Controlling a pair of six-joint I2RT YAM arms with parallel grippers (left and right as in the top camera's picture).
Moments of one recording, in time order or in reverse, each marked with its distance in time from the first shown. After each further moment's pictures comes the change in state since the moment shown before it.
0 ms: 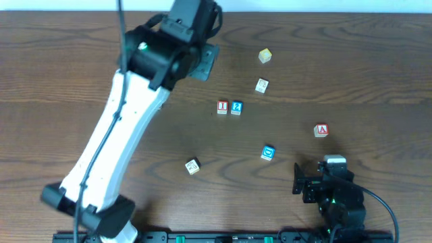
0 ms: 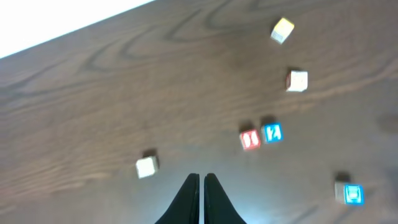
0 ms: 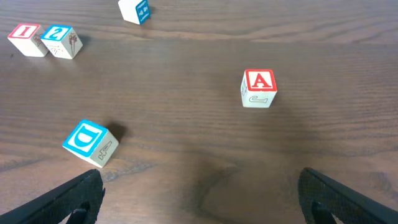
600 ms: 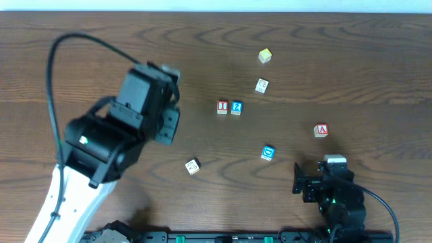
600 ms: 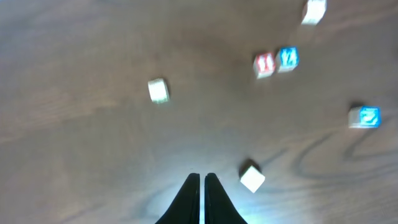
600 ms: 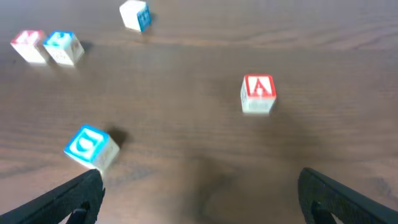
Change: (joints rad) left arm 0.000 -0.548 -0.669 0.094 -0.009 -0.041; right arm 0.000 0.000 -0.002 0.040 -0.011 0.006
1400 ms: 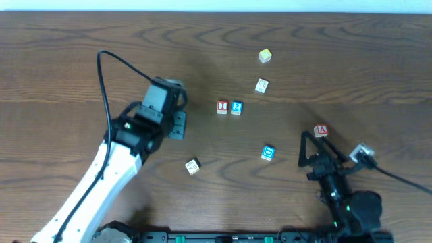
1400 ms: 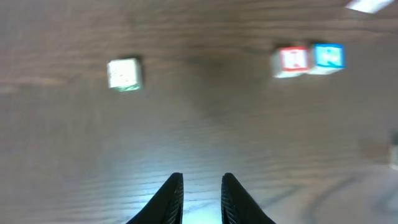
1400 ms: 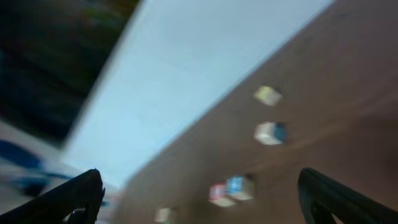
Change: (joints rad) left arm 0.094 0.076 -0.427 0.454 0.068 -0.125; right arm -0.058 0.104 0.003 0.533 -0.215 0.794
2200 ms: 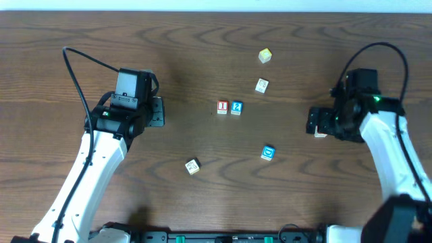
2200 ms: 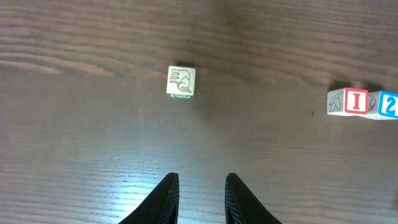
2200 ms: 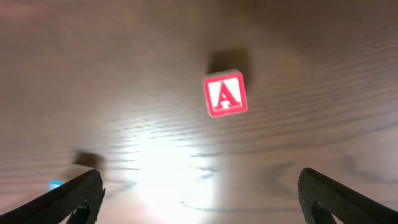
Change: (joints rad) left arm 0.201 0.039 0.000 0.044 0.060 0.009; right arm -0.187 1.426 0.930 -0.825 0.116 -0.791
